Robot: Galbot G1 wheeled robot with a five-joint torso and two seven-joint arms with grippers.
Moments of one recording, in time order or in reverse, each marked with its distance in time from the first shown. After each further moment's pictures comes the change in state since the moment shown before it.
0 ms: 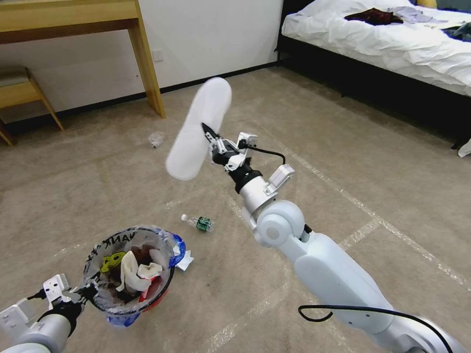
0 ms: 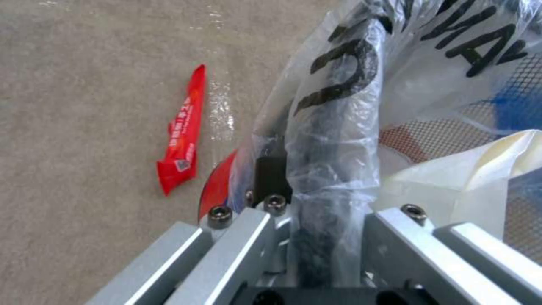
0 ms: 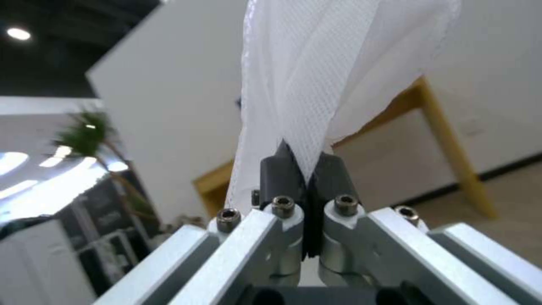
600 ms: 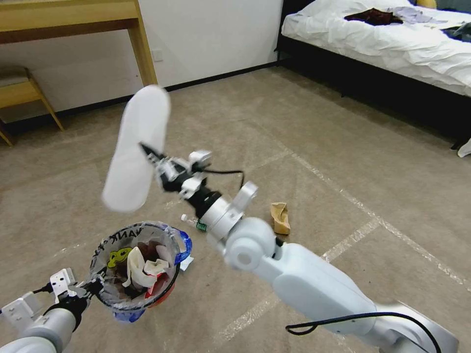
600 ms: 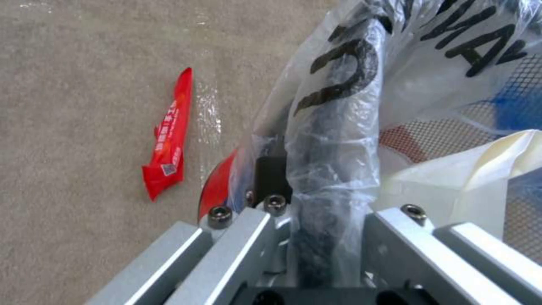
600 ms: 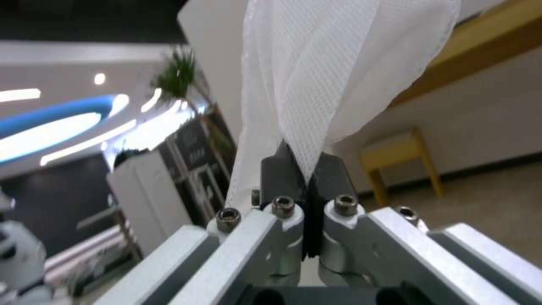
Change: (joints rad) left arm -0.017 0.011 0.010 -0.005 -0.015 0.010 -0.007; right arm 0.087 0.050 -0.300 -0.023 -0.007 0.018 -0.040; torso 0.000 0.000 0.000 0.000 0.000
